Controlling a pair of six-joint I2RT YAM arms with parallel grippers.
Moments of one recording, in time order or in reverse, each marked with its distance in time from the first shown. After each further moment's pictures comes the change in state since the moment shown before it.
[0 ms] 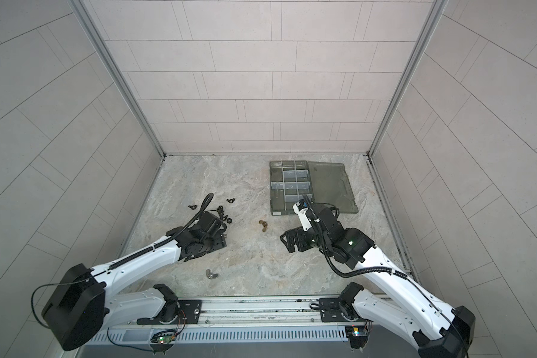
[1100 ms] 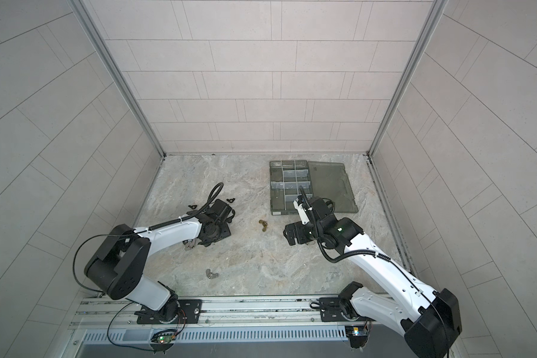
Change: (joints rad) left arm 0.093 0.334 0.167 0.056 0.010 -0.027; right arm -0.093 0.141 0.017 0.016 0.001 -0.069
